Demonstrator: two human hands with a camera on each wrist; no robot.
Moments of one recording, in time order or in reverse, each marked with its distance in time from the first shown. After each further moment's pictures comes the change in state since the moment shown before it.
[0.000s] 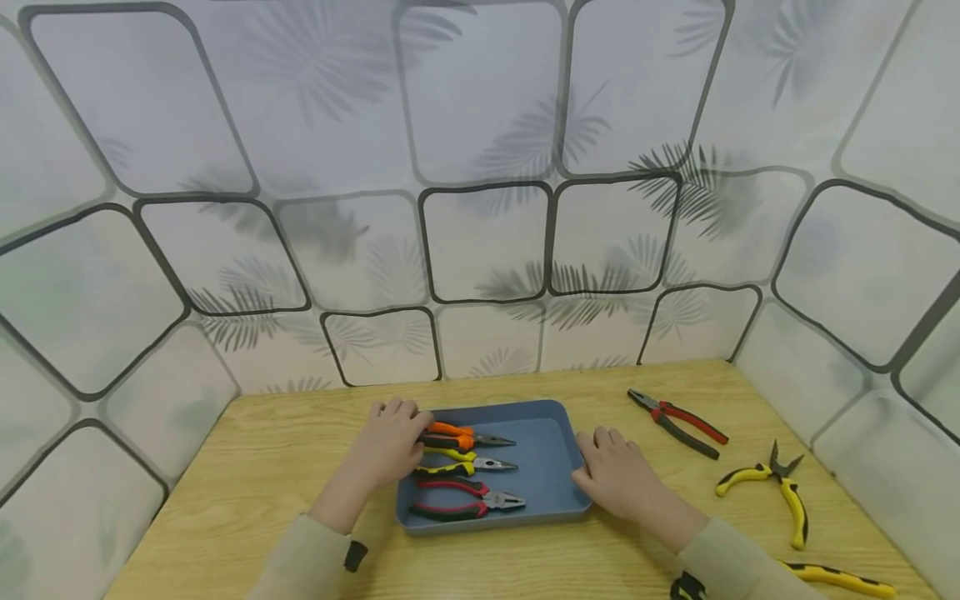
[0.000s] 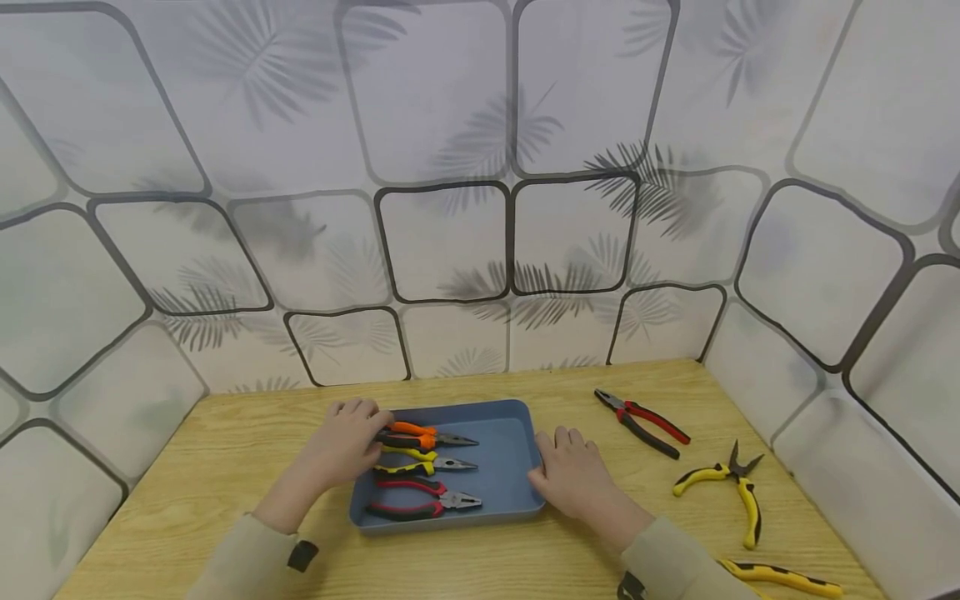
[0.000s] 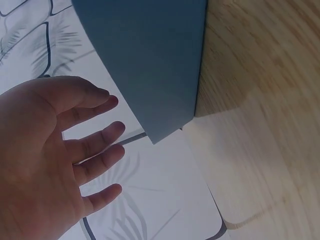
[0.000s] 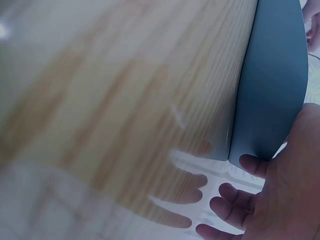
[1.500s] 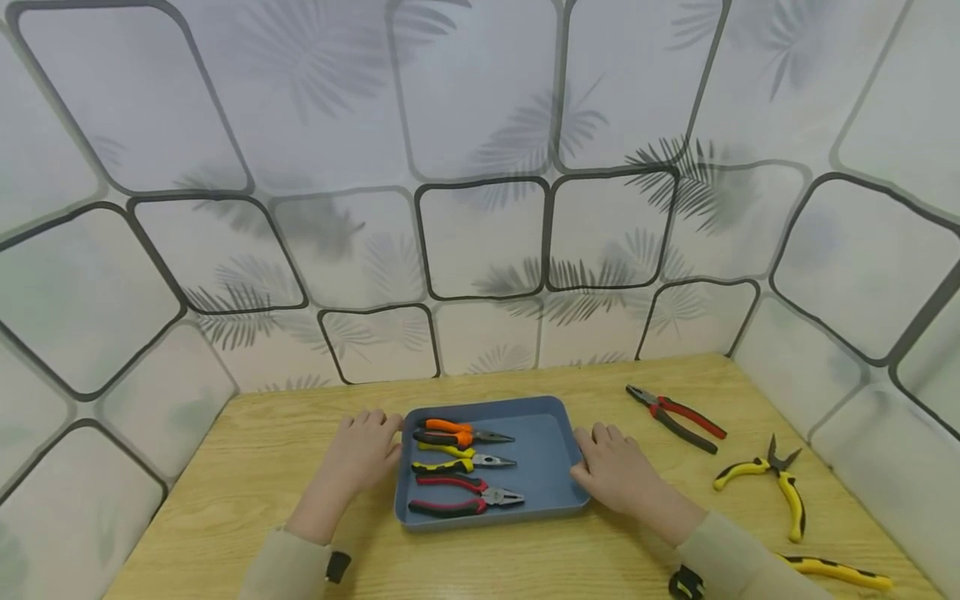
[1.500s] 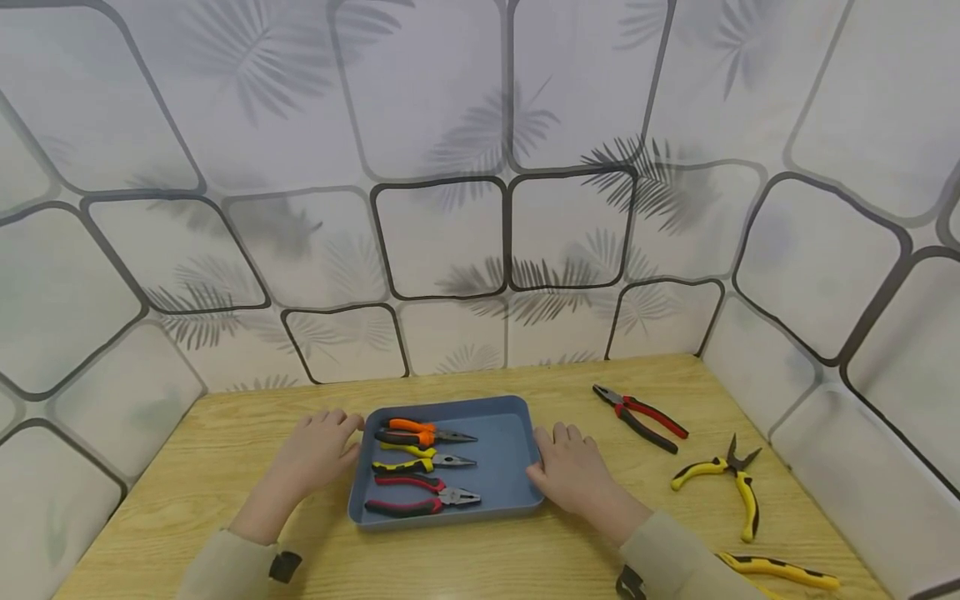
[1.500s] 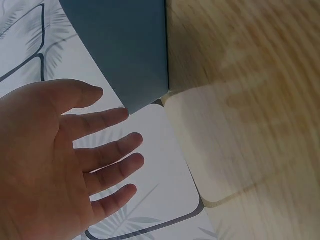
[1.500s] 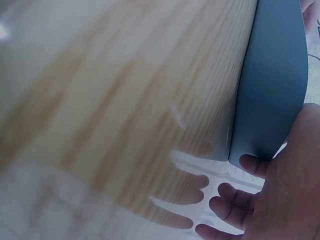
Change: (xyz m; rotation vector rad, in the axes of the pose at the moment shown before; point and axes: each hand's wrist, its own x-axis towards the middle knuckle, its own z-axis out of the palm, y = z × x) left_hand -0.022 -0.016 0.004 -0.041 -0.035 -0.176; right_hand -0.001 -0.003 -0.004 0.004 -0.010 0.011
